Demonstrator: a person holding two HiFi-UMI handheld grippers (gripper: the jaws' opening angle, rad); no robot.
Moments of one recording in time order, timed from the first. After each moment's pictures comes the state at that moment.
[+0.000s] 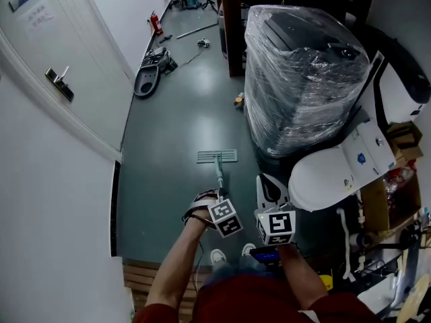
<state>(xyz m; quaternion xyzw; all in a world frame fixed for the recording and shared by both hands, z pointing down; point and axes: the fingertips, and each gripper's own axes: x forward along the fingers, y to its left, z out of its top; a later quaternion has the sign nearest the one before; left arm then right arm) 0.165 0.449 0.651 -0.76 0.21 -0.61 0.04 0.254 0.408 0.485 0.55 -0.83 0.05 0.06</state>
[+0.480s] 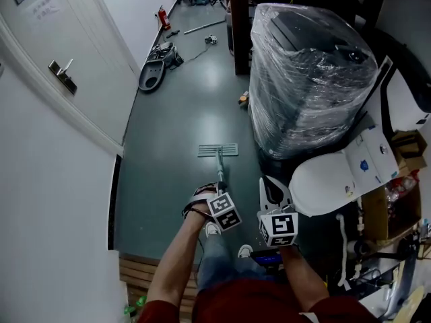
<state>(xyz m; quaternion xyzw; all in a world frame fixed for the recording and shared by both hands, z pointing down) 0.178 0.413 0.661 -0.76 0.24 -0.61 0.03 0.277 0.392 0.505 0.53 -0.84 0.06 0.07</state>
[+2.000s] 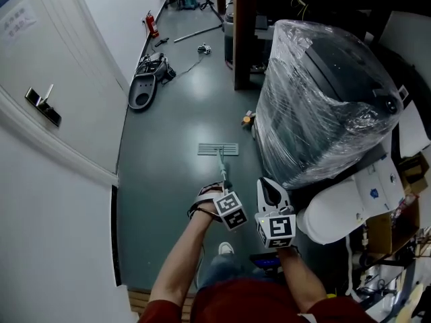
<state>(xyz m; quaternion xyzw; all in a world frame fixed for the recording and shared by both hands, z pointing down) 0.047 0.139 0.653 -0.78 0.22 -0.58 0.05 0.114 0.134 0.495 0.56 -0.82 0.05 0.09</state>
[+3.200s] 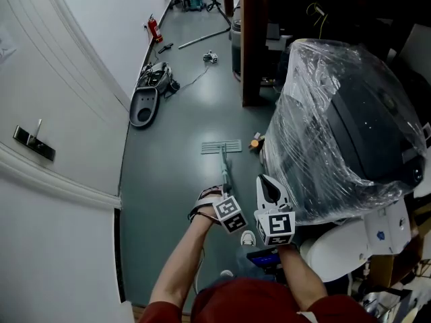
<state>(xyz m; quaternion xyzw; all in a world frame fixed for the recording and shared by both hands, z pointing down) 0.057 -0.141 0.665 -0.76 0.24 -0.60 0.04 0.129 -0.167 0.501 0.53 -0.84 0.05 0.07</state>
